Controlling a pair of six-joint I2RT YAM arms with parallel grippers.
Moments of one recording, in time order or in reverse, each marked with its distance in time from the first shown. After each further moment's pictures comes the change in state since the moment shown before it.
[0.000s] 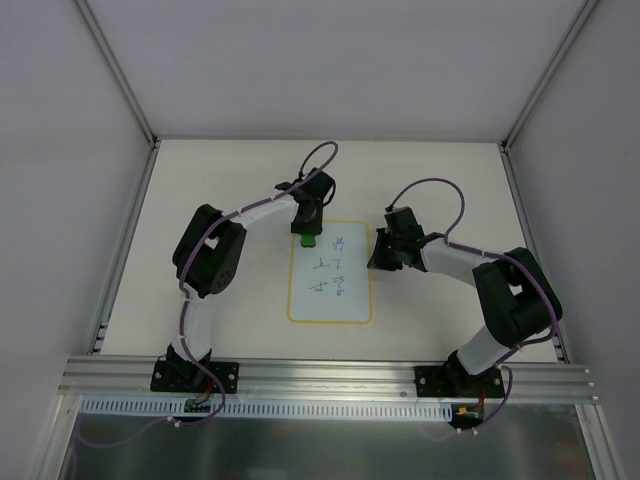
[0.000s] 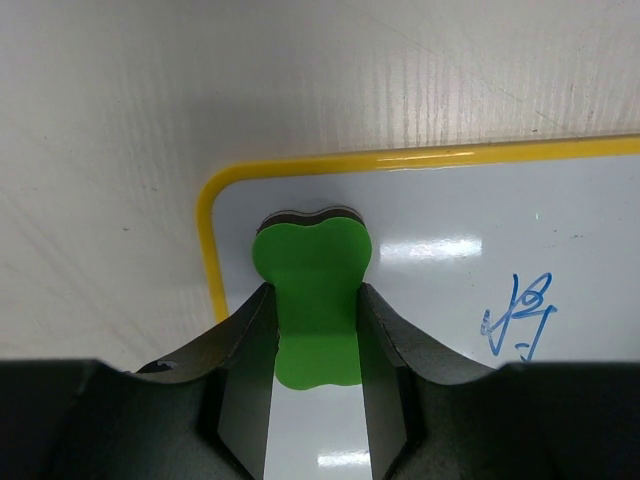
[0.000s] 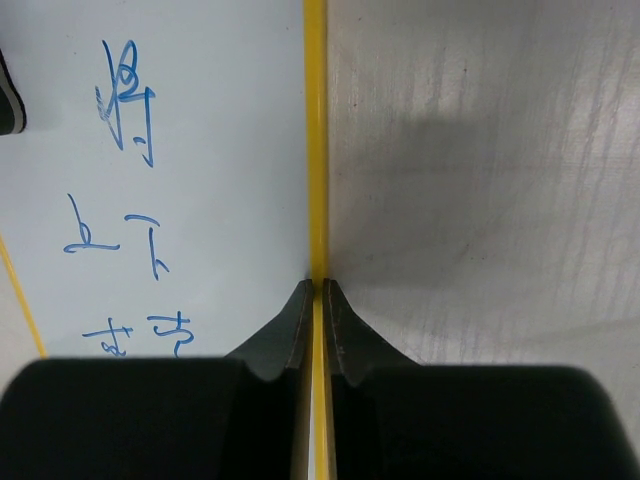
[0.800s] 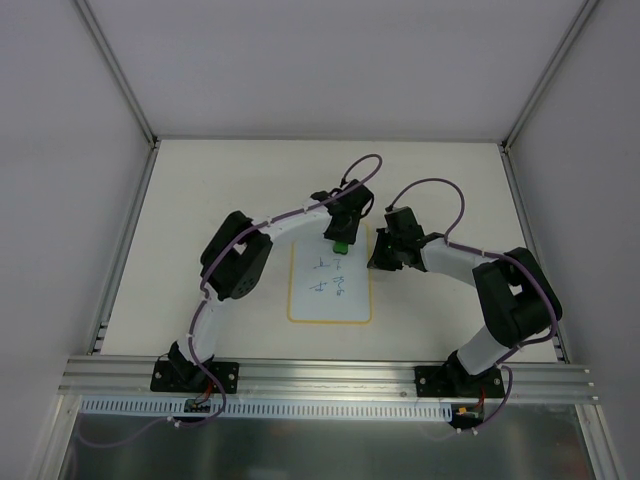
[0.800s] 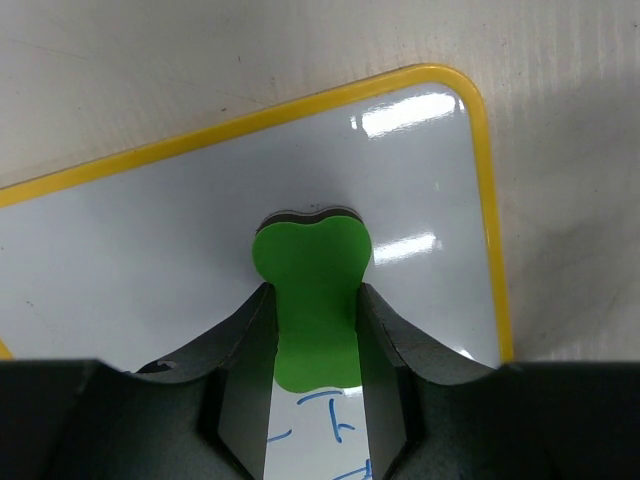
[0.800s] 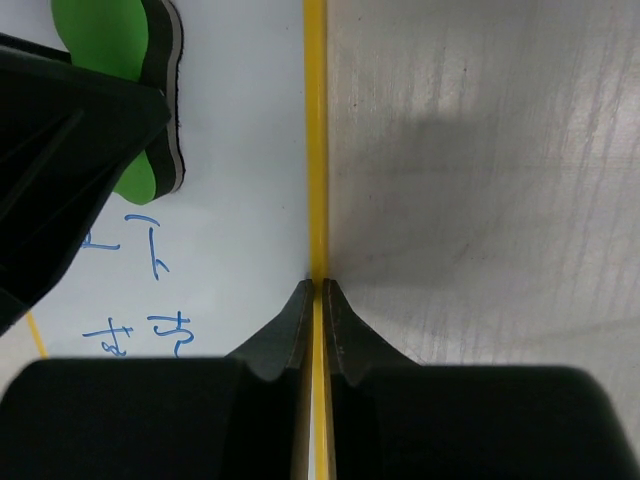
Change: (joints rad) left arm -0.176 0.137 0.198 -0.037 0.018 0.030; right arm 0.000 0.001 0.000 0.000 -0.001 0.000
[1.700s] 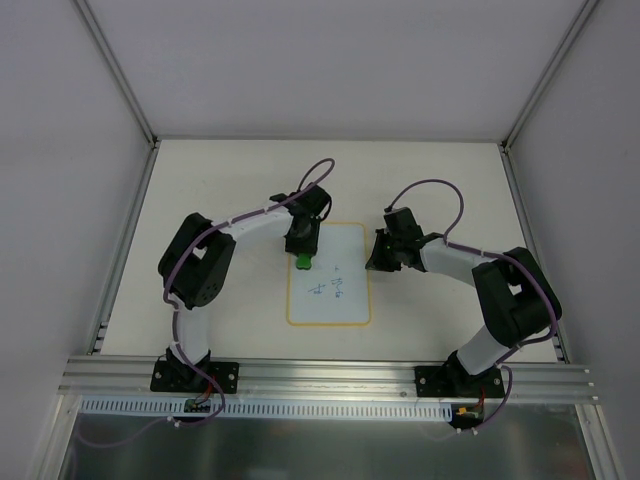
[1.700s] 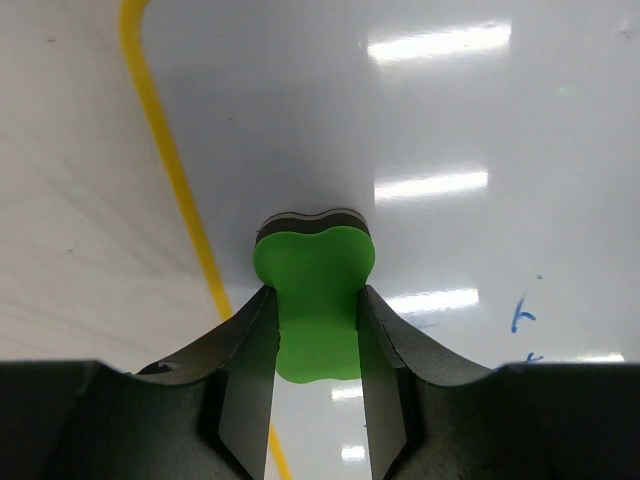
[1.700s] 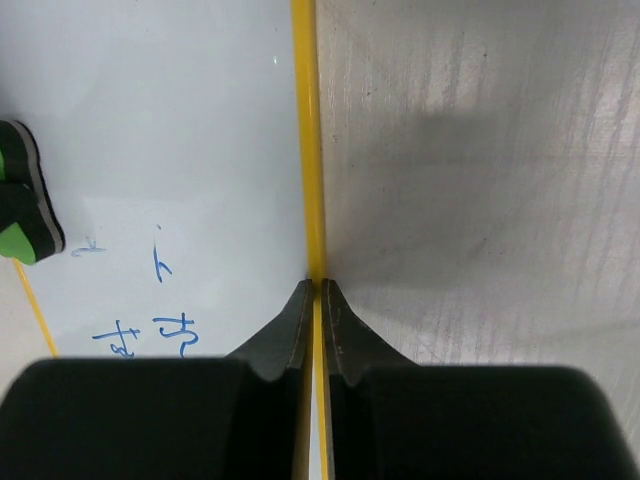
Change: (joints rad) left arm 0.127 -0.259 -0.358 -0.043 0.052 -0.040; right arm 0.003 0.002 0.000 -0.004 -0.015 0.019
